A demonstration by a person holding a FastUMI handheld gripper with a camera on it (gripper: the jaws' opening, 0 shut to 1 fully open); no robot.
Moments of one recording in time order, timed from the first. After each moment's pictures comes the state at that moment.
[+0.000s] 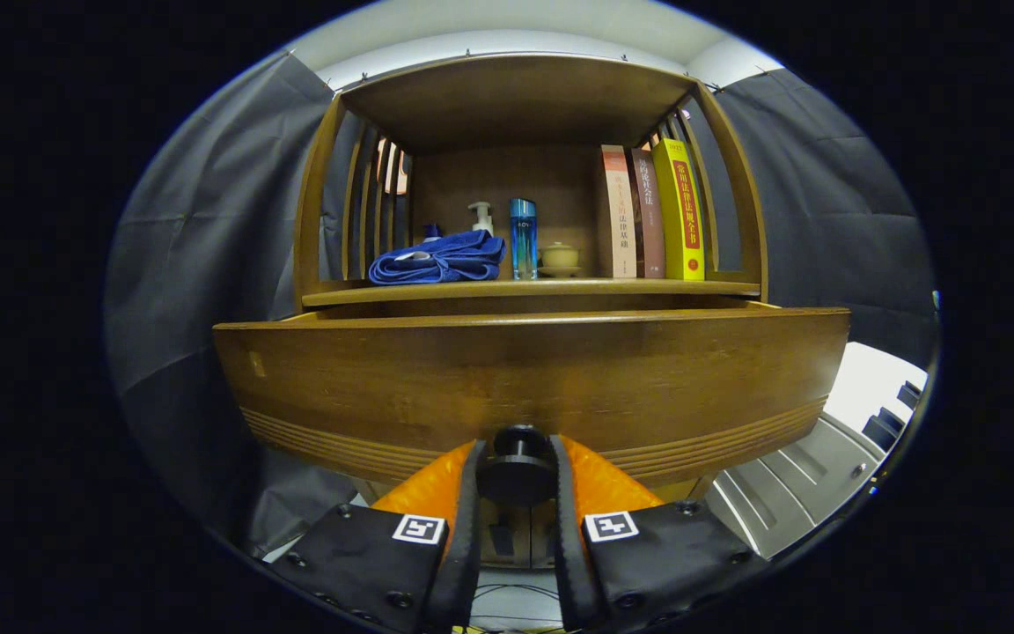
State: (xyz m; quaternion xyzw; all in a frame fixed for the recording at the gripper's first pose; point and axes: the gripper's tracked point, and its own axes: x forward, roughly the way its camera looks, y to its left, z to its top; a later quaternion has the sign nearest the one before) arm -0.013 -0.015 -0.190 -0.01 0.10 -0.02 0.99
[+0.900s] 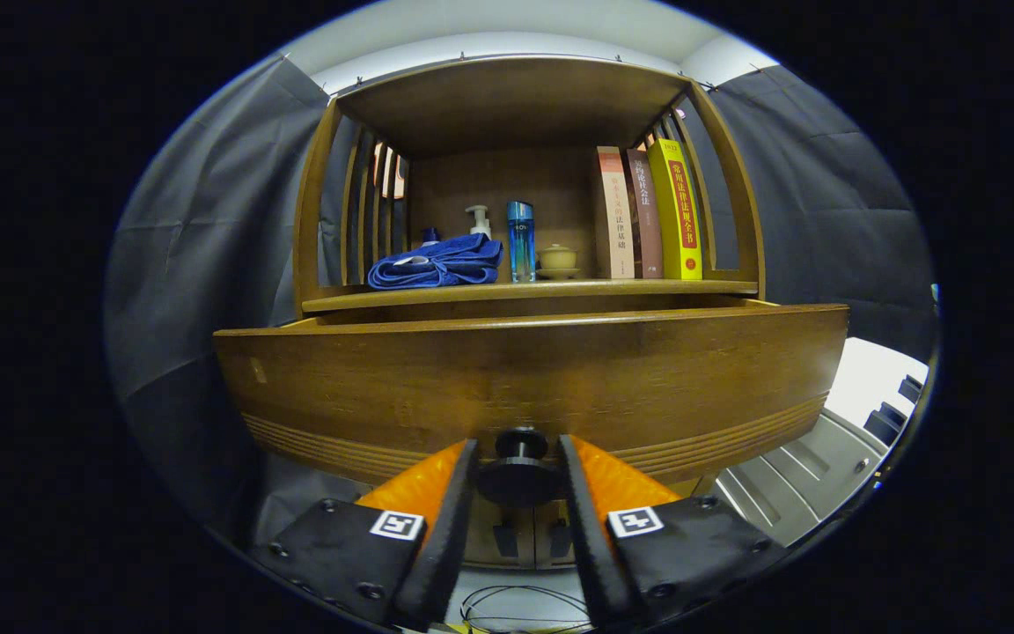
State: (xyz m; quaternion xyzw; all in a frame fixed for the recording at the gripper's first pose) arm -0.011 -0.012 -0.188 0.00 0.10 -0.02 1.00
